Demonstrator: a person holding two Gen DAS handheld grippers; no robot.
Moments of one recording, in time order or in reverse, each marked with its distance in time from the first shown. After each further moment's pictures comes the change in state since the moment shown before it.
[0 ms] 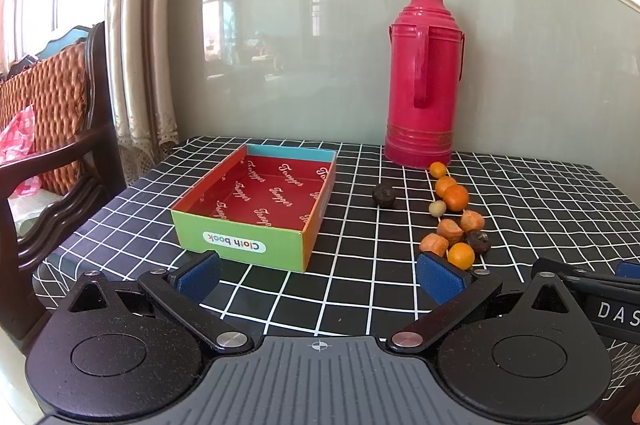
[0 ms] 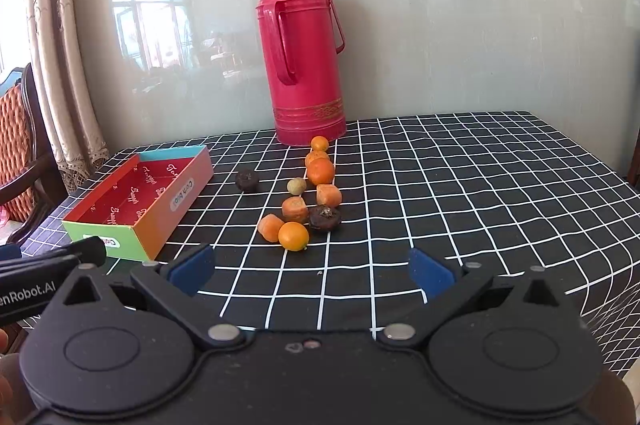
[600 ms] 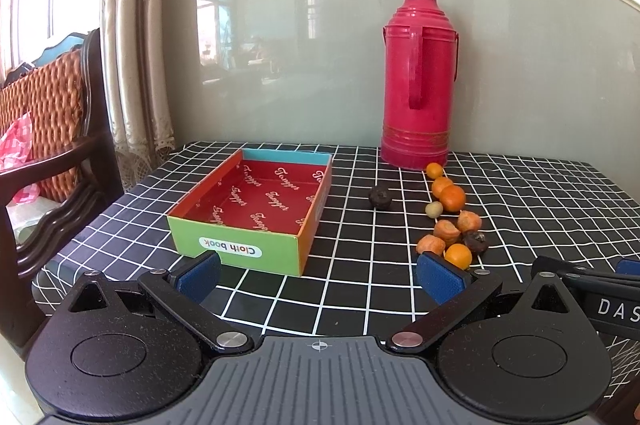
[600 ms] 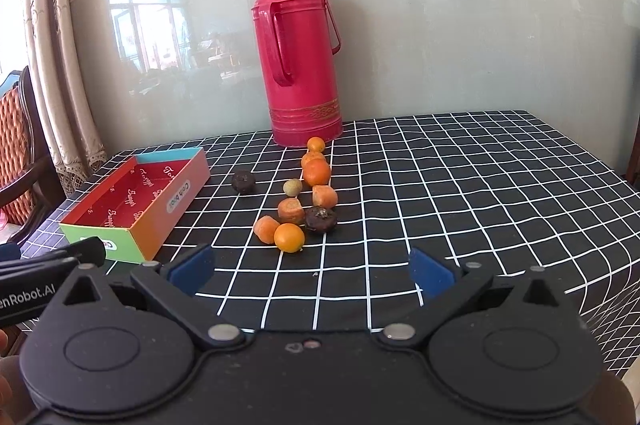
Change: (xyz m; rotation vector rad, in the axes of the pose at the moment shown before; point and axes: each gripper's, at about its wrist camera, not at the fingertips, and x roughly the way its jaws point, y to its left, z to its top) left arm -0.001 -0.004 0.000 0.019 -0.014 -0.003; right arm -0.001 -0.005 0.001 0.010 -0.004 -0.003
